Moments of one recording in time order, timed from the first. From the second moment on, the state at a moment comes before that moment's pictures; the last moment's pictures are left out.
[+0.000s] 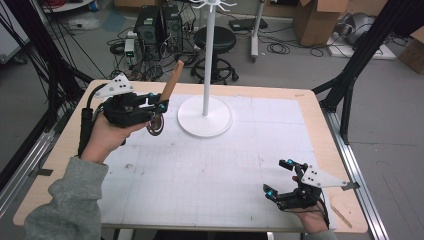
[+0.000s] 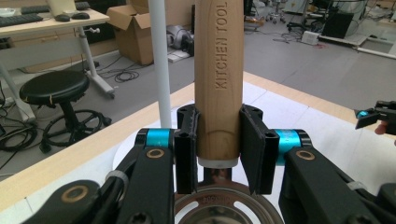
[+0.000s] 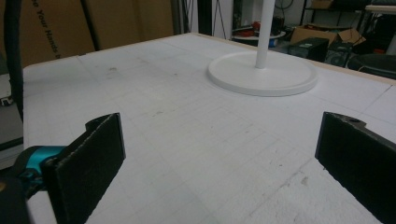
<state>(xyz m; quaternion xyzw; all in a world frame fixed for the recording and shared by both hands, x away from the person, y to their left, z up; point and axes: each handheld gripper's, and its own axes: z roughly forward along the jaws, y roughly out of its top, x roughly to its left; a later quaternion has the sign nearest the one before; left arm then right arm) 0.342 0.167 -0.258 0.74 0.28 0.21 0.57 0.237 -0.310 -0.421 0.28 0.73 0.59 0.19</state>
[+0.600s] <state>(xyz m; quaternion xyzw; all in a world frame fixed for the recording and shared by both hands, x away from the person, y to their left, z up) 0.362 0.161 -0.234 0.74 0.28 0.22 0.57 0.238 -0.311 -0.419 0.28 0.73 0.60 0.19</state>
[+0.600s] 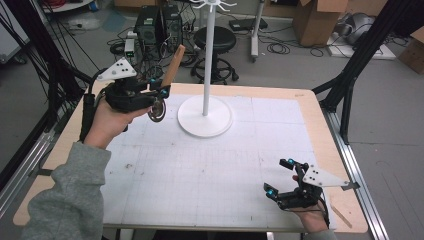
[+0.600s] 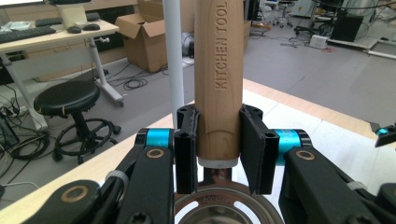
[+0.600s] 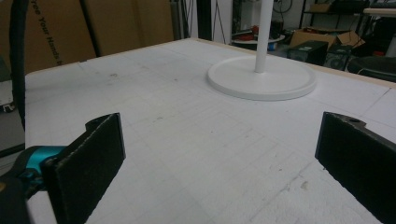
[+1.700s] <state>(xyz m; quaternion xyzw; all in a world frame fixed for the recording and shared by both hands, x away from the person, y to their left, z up) 0.413 0.149 -0.194 0.71 0.30 0.22 0.60 0.243 -0.307 -0.420 0.28 0.72 0.61 0.18</state>
